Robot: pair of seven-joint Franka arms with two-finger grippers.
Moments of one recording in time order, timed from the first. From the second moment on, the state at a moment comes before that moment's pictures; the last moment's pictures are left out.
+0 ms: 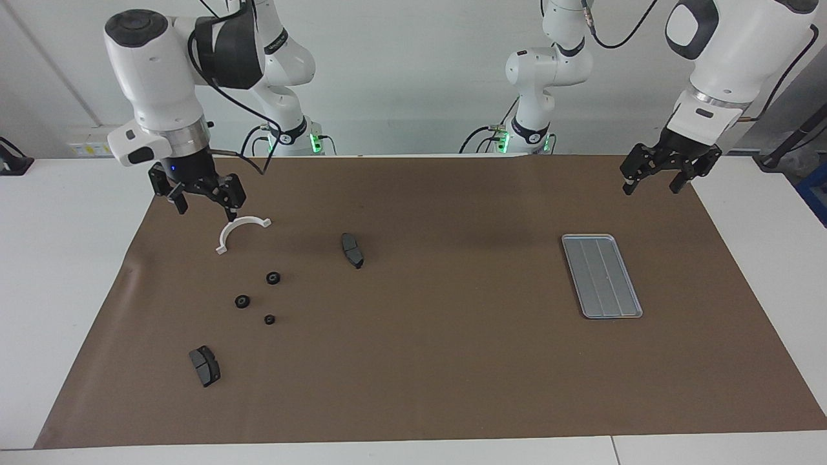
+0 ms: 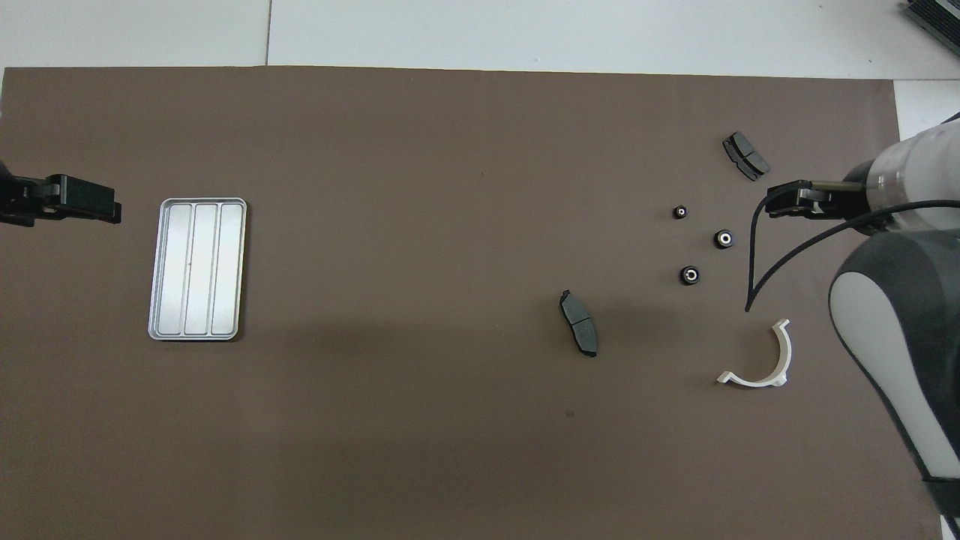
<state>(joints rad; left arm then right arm) -0.01 0.01 -0.03 -1.59 -0.02 1.68 -0.01 -0.02 -0.03 0.06 -1.72 -0.09 1.77 0.24</state>
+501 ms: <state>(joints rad) -0.01 0.01 -0.03 -1.59 -0.02 1.68 -0.01 0.02 -0.07 -0.07 -1.64 -0.04 1.60 0.13</state>
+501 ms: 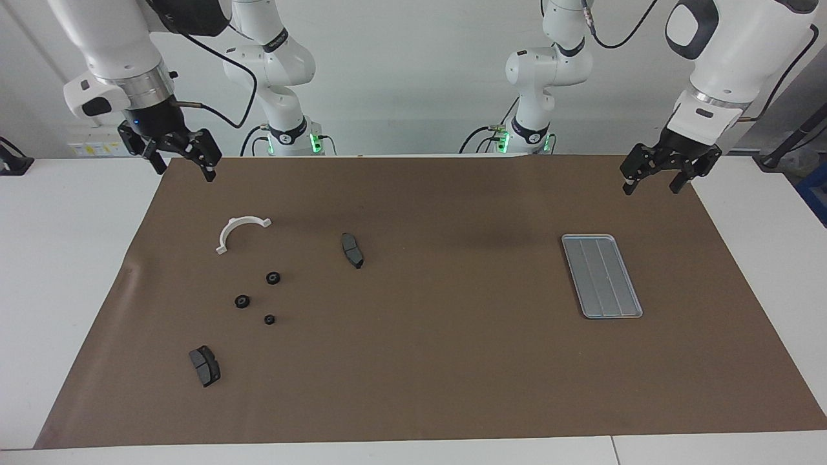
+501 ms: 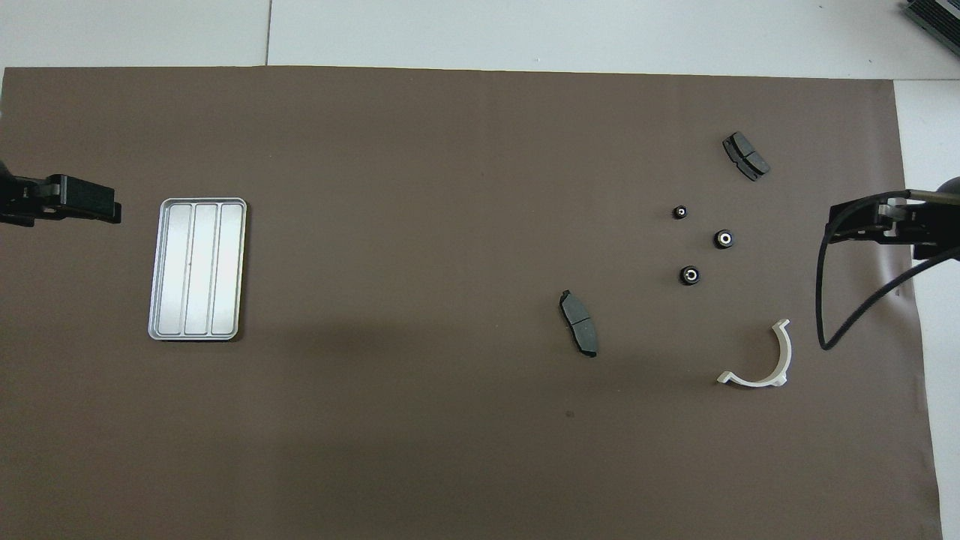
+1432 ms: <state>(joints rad) -0.01 0.01 -0.03 -1.59 -0.02 1.68 -0.01 0.07 -0.07 -0.10 -1.64 -0.04 1.56 0.09</state>
